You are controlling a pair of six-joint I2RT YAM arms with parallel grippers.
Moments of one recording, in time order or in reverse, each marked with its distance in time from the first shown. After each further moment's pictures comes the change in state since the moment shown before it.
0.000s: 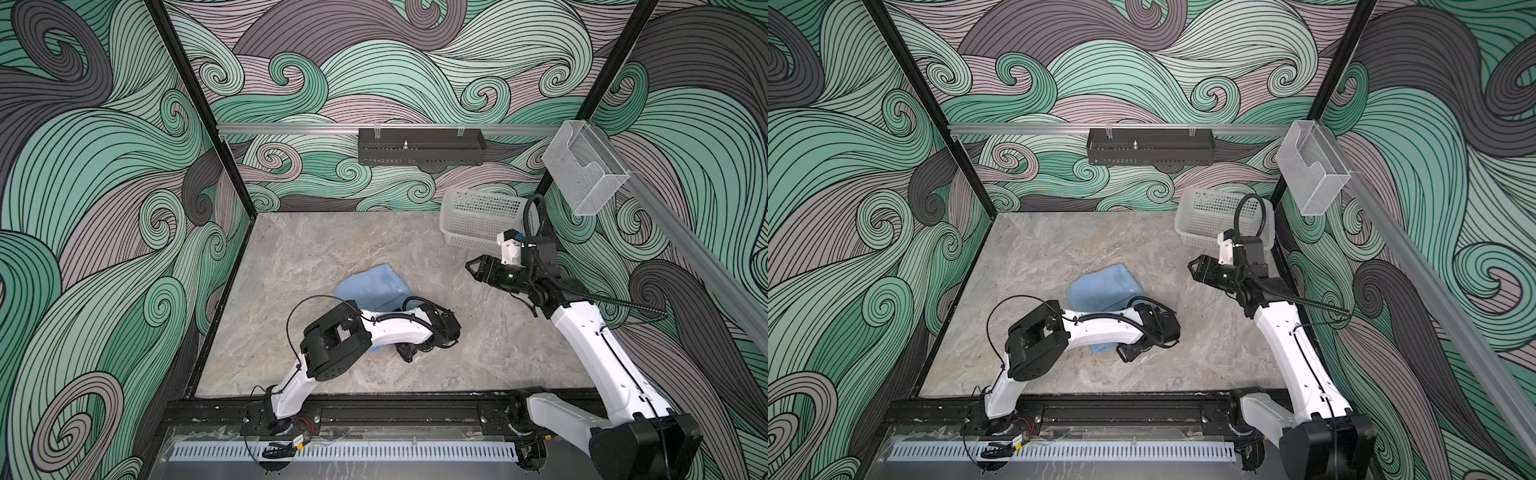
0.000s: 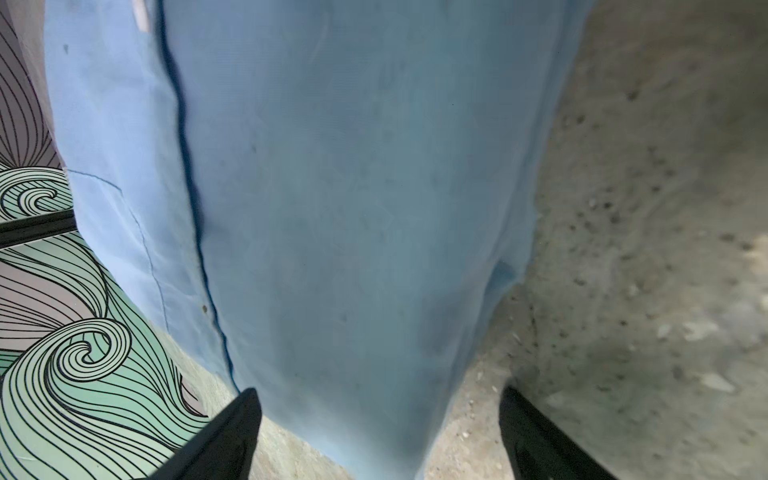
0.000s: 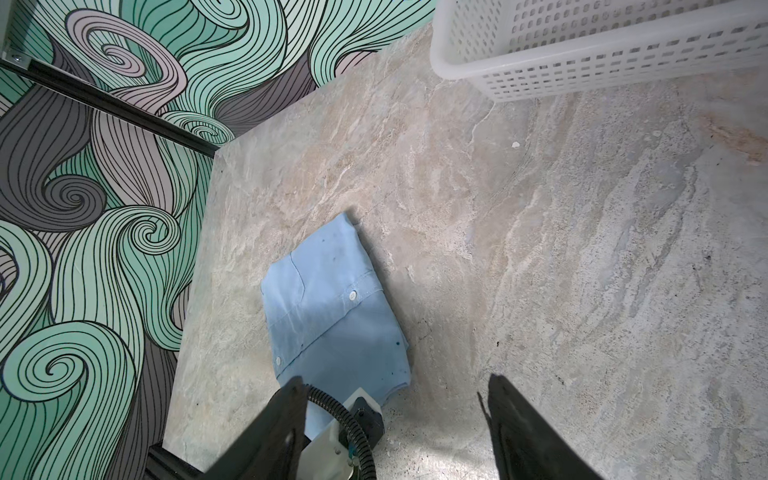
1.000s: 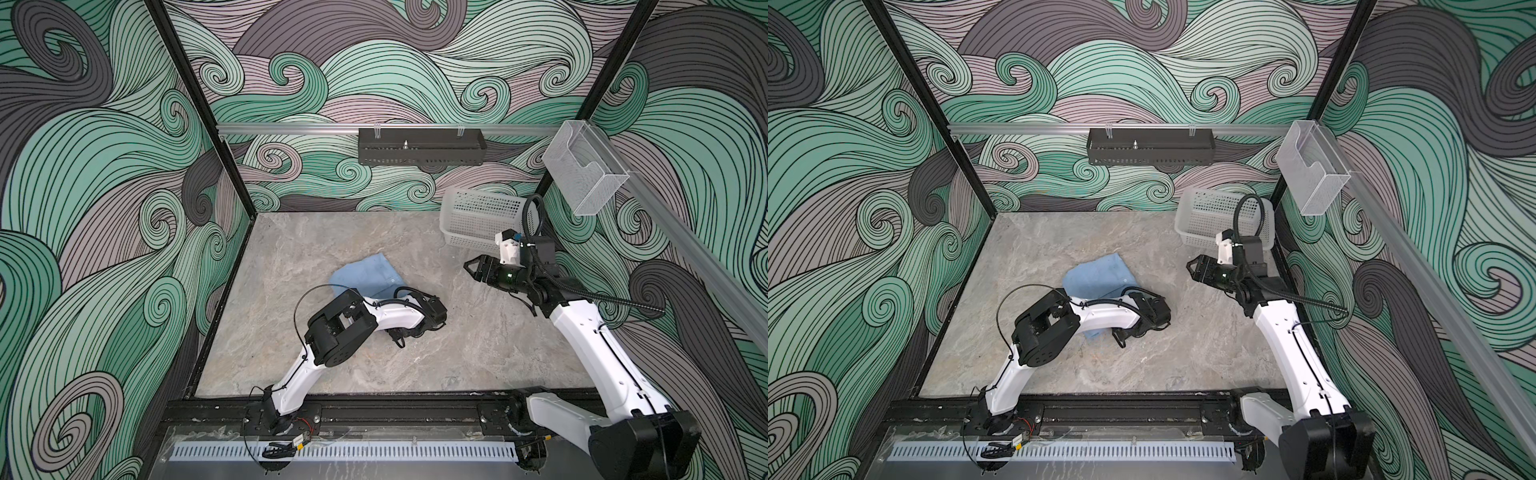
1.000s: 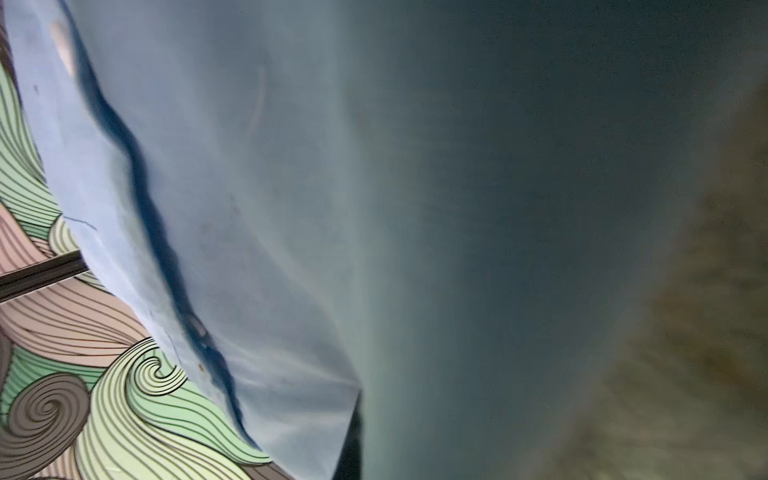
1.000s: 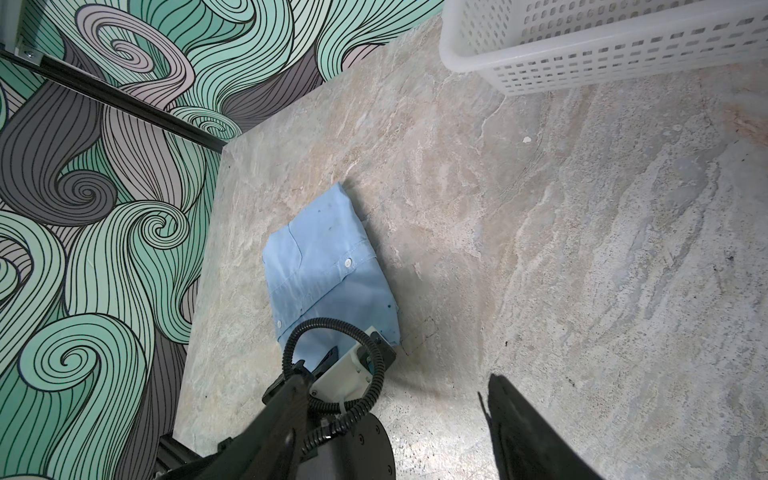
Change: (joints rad) left arm 0.133 0.063 -0.022 0.132 -0.092 0.211; right arm -0.001 0.011 -0.007 0.011 -0.029 0.003
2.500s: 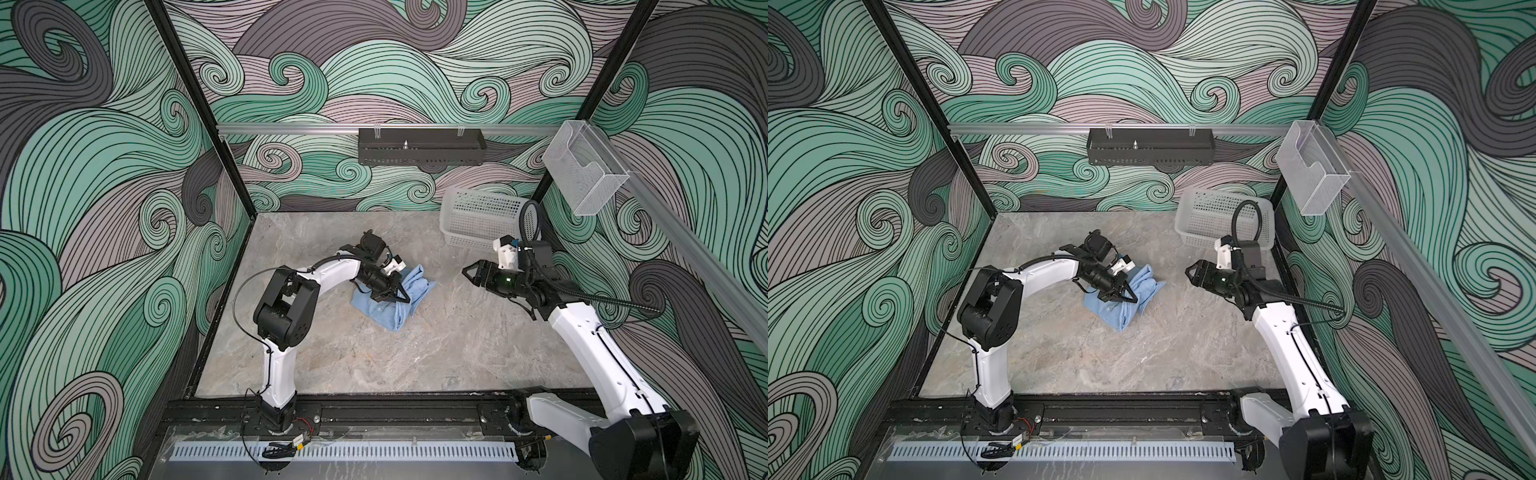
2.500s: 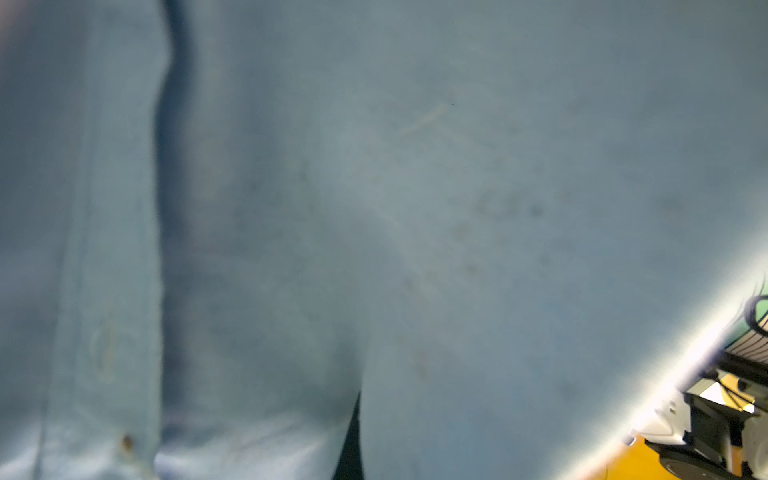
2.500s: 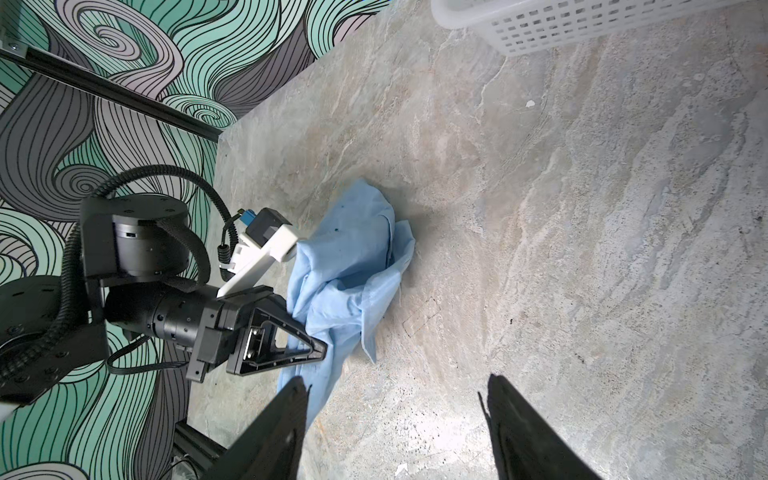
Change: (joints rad) left arm 0.452 -0.217 -0.074 0.360 1.601 -0.238; right arm 0.000 -0.009 -0.038 -0.010 -0.024 0.027
